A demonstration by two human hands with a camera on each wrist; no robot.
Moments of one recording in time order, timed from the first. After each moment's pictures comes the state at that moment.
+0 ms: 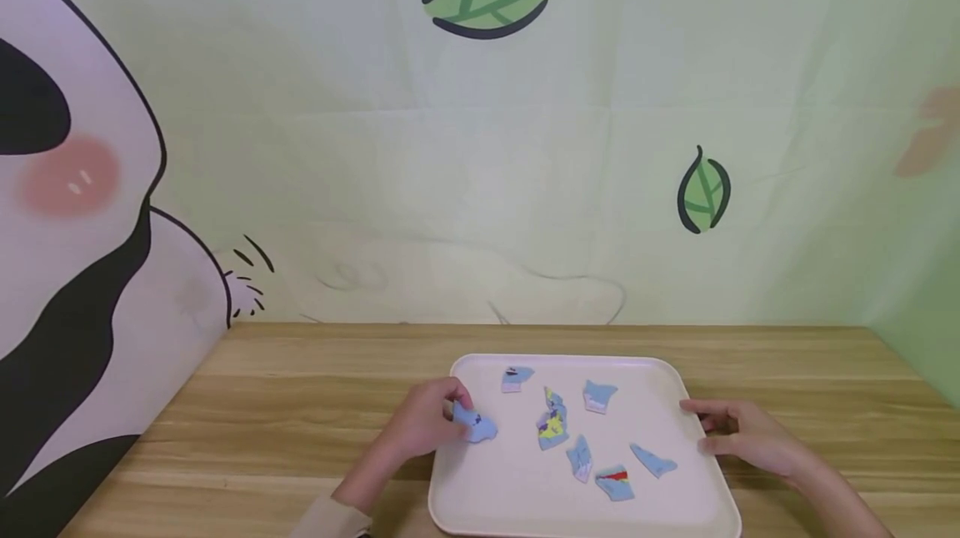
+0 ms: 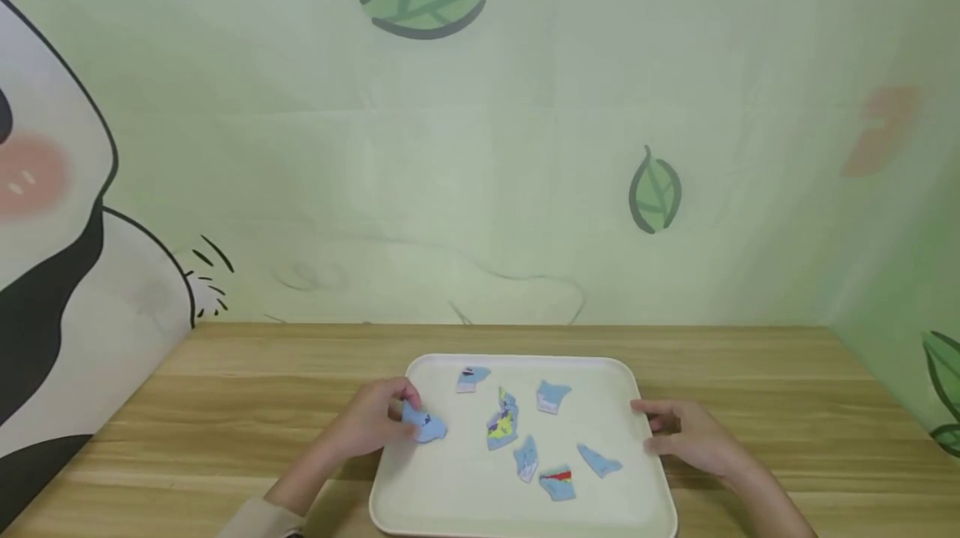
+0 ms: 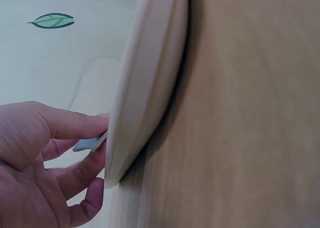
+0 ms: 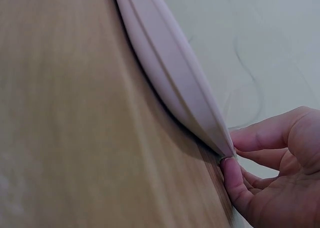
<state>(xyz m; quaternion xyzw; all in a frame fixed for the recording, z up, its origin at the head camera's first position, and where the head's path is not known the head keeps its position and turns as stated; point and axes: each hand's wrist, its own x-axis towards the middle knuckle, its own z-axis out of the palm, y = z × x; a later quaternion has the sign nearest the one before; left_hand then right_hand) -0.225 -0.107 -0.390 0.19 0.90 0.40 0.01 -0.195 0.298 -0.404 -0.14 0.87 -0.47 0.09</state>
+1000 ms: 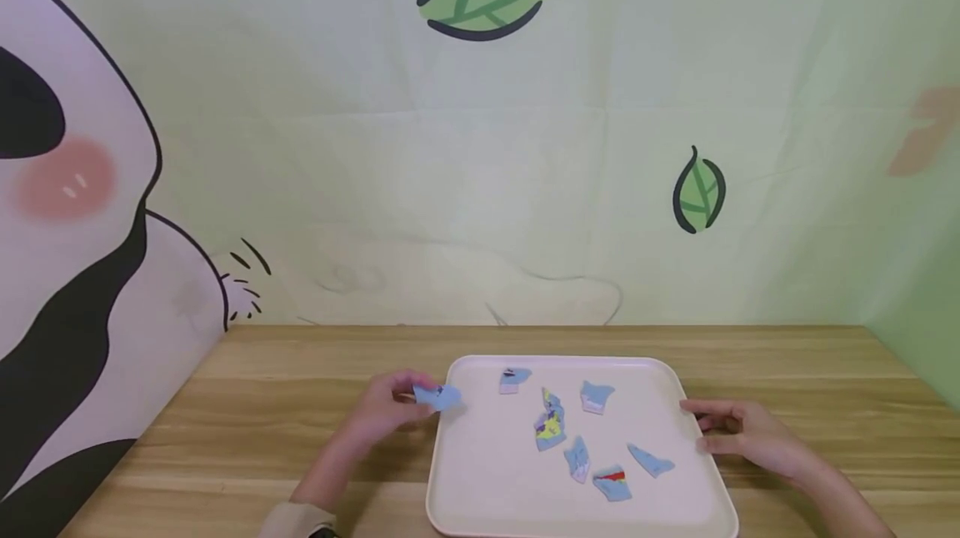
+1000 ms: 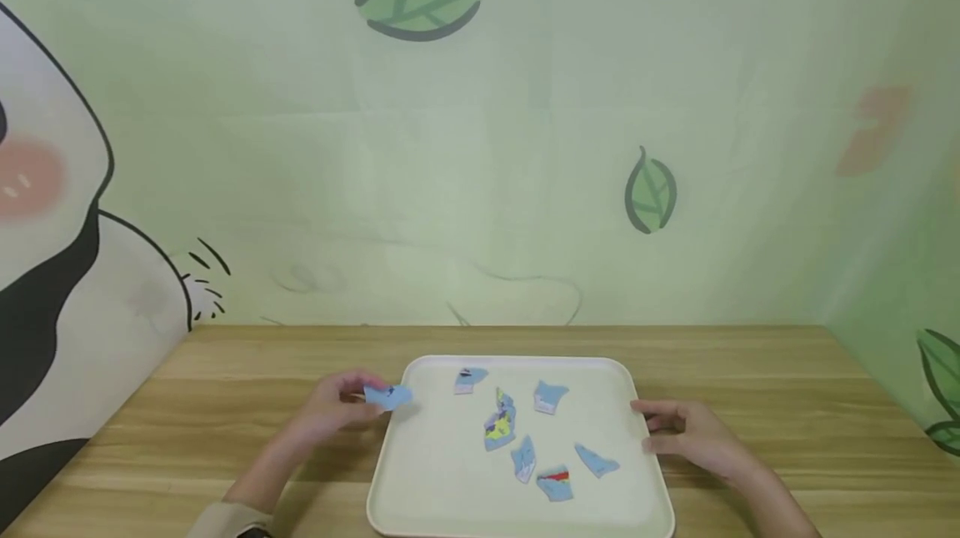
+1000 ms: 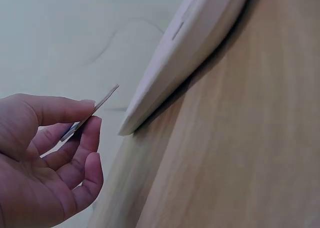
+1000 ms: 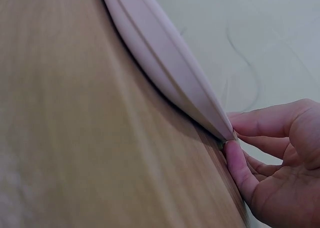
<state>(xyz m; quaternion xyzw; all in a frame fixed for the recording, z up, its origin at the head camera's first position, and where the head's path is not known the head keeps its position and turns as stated) -0.238 -0.149 -0.396 0.09 0.82 0.57 0.03 -0.199 0.307 -0.412 -0.16 0.87 -0.47 0.06</state>
